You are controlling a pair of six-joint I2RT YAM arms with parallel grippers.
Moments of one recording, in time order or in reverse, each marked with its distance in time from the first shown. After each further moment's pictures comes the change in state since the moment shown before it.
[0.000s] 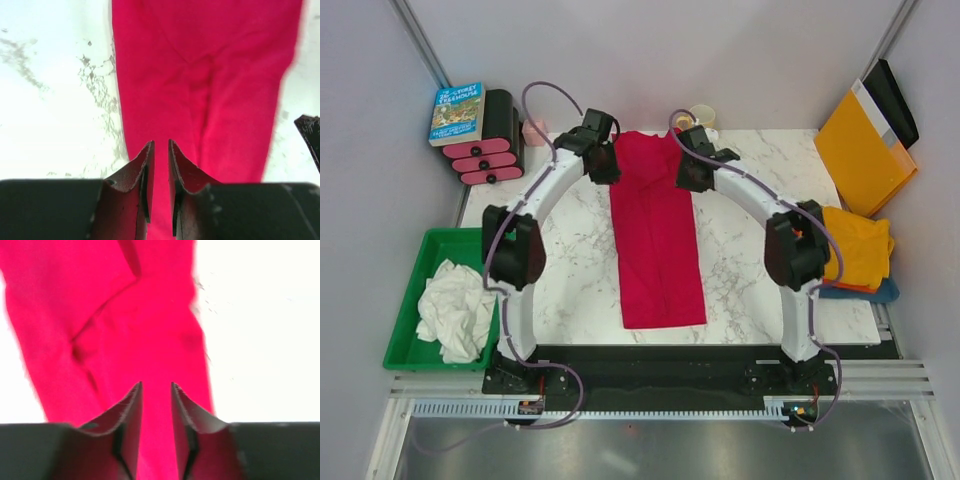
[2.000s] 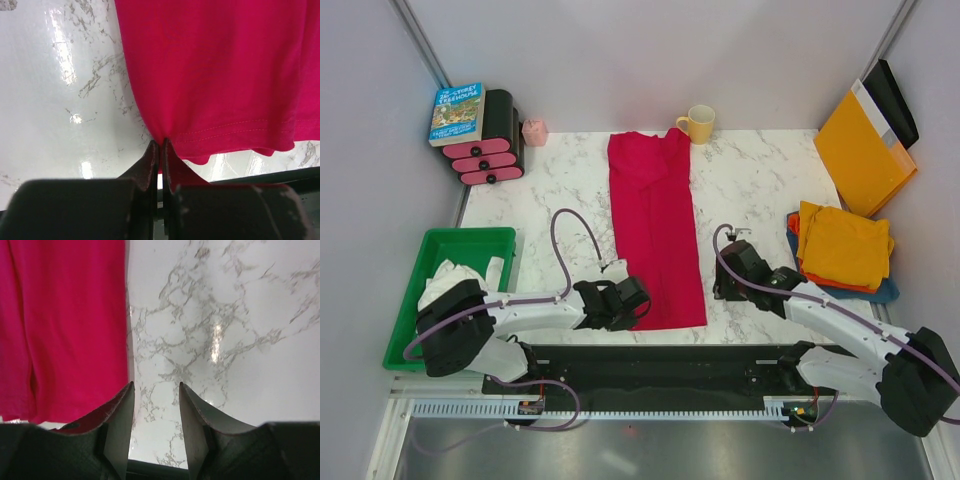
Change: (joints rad) left arm -0.731 -0.775 -1.322 0.352 -0.256 -0.650; right arm 0.219 -1.135 -1.277 0.106 0.030 -0.013
